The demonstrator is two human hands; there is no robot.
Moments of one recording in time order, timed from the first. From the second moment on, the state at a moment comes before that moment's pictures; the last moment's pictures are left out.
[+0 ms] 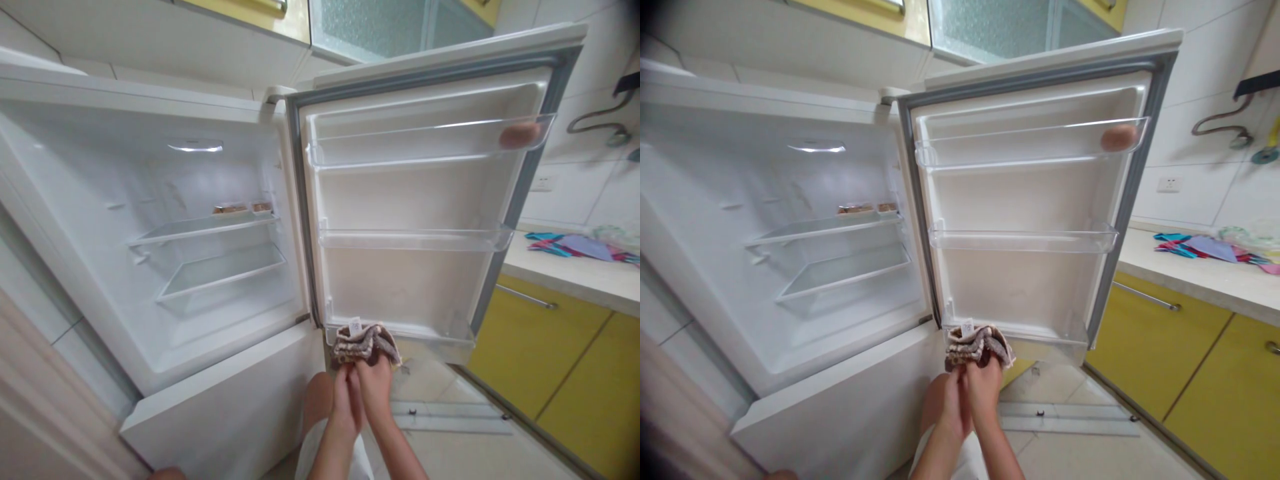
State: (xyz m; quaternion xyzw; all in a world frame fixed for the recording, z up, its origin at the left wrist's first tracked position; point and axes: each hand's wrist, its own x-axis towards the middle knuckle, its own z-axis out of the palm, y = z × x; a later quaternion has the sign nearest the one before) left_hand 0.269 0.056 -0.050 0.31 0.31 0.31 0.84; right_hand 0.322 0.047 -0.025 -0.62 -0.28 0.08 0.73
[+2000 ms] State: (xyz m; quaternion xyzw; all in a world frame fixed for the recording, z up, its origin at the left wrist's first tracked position) left_hand 0.431 0.066 0.158 0.95 -0.16 0.28 0.04; right_hand 0.462 -0.065 -0.046 -0.64 -0.44 -0.41 0.48
